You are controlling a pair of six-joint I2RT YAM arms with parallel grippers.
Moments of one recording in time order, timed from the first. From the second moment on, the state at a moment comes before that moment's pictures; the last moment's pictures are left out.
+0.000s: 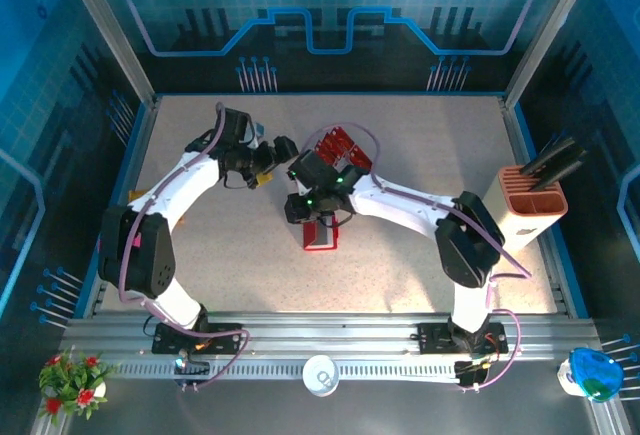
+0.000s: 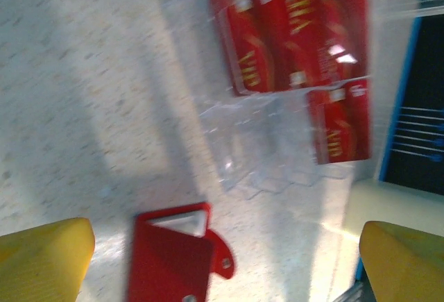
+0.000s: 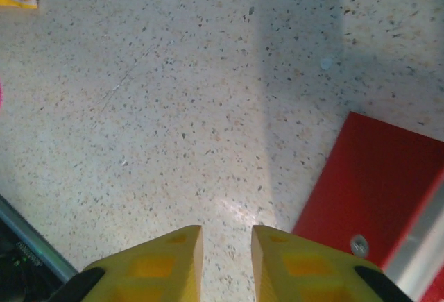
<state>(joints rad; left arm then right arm) -0.20 1.63 1.22 -0.55 0.48 -0.75 0.87 1.88 1.47 -0.62 -0.16 0.59</state>
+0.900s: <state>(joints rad) -0.35 1.73 1.14 -0.66 0.39 -0.51 0.81 1.81 1.11 -0.50 -0.11 0.69</state>
